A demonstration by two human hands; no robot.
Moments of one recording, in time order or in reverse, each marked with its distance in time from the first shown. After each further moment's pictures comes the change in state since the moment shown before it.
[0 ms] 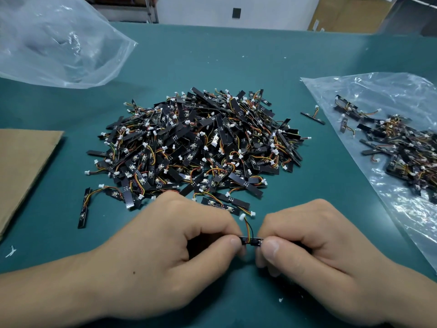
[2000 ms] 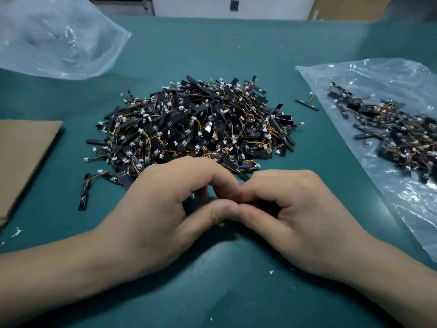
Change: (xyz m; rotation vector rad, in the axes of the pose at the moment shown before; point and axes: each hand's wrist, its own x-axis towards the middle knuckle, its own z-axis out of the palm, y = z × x) left_hand 0.001 0.001 0.001 -0.063 0.209 0.020; right_hand 0.007 0.004 0.013 -0.189 0.182 -0.009
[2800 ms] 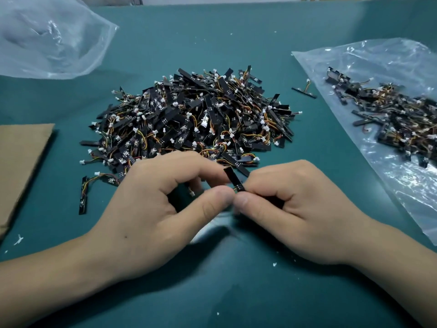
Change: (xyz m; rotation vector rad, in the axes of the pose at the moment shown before) left_hand 0.001 -0.023 0.001 -0.156 0.038 0.035; right_hand 0.005 0.000 -0.005 -0.006 -0.081 0.015
